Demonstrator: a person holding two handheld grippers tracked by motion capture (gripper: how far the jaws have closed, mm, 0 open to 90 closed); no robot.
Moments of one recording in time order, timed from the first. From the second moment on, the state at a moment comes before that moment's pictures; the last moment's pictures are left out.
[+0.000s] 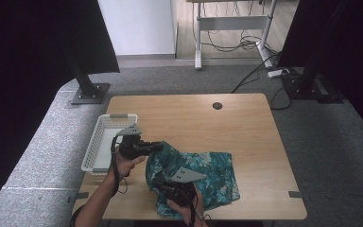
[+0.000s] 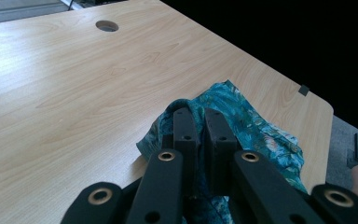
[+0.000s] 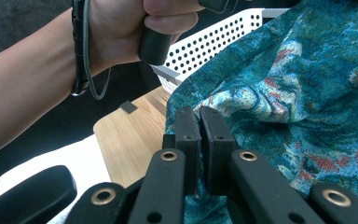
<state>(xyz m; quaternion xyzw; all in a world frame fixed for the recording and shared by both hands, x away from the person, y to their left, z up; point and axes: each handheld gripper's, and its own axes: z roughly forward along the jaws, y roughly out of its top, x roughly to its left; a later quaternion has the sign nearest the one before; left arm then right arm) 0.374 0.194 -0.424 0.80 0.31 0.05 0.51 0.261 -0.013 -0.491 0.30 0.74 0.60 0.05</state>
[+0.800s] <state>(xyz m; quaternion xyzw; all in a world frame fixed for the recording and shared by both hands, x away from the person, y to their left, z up) 0.371 0.244 -0.399 0.78 0.33 0.07 0.52 0.269 0.040 -0.471 0.25 0.75 0.61 0.03</state>
